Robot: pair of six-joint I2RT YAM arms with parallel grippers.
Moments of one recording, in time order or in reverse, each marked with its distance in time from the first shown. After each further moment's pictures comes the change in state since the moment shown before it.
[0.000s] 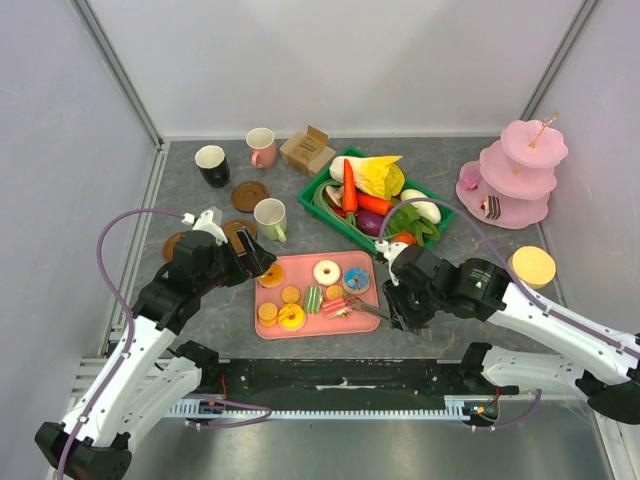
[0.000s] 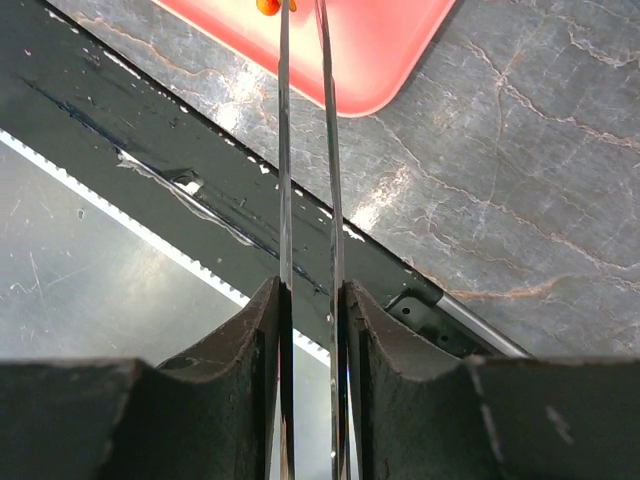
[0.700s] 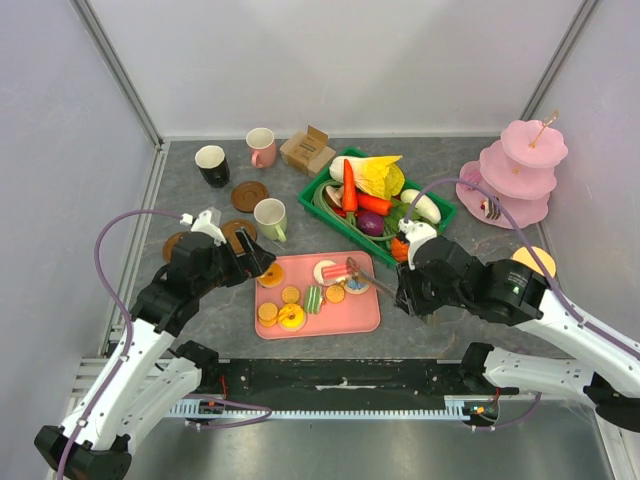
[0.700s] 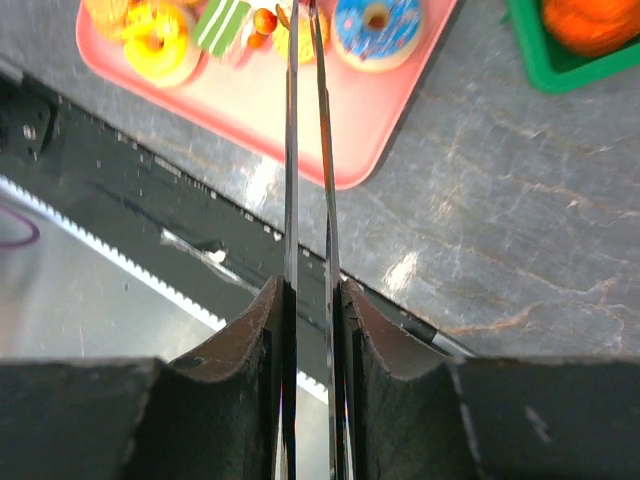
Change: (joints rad) left arm 0.000 -0.018 -0.004 0.007 -0.001 -0.001; right arm 0.000 -0.095 0.101 -0.004 0.116 0.051
